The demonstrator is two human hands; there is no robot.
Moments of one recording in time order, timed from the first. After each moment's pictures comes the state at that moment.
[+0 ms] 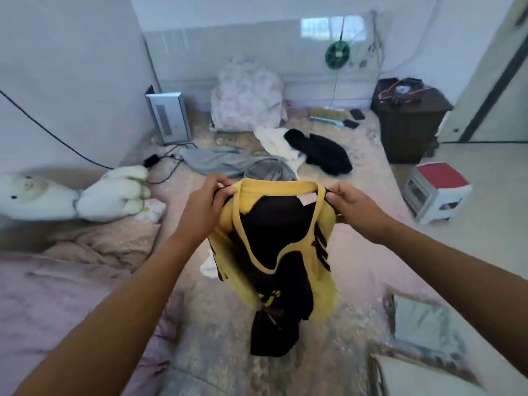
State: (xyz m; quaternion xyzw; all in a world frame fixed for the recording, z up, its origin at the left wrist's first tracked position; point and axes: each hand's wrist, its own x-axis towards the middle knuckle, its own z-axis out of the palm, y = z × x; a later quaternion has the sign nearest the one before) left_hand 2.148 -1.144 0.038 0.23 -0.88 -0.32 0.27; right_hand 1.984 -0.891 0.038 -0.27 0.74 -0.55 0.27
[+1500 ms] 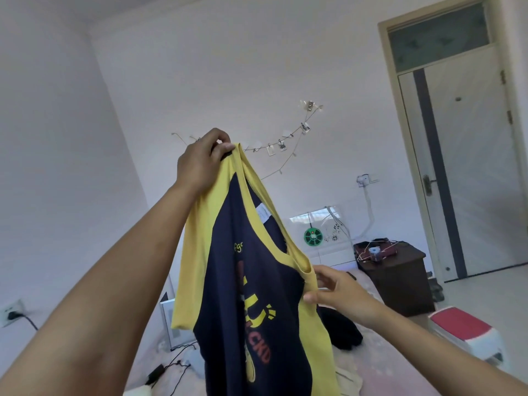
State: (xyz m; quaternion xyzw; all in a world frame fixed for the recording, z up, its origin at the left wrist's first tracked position) left_hand 2.049 -1.035 0.510 0.01 -0.85 -0.11 0.51; right_hand 1.957 -0.826 0.235 -0.43 0.59 -0.67 0.14
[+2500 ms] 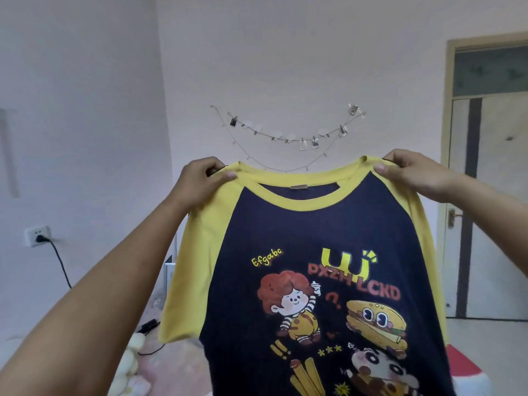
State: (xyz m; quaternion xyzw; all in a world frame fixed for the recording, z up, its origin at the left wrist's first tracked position) left_hand 2.145 -1.143 0.441 0.06 -0.84 -0.26 0.47; right_hand 1.943 -0.789 0.452 -0.39 0.77 -0.49 -0.10
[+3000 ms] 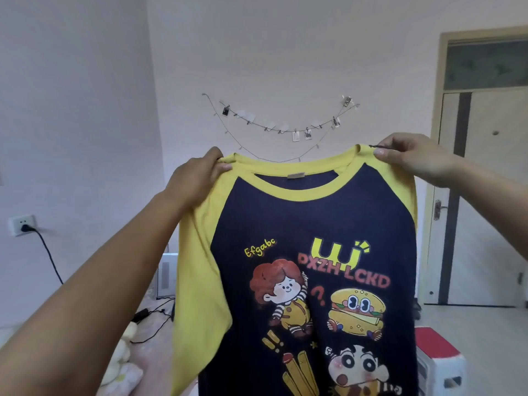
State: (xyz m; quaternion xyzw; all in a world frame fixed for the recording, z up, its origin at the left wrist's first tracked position) left_hand 2.144 -1.131 0.431 0.13 -0.90 -0.06 0.41; right_hand 1.951 -0.775 0.458 -0.40 0.76 -0.50 -0.12
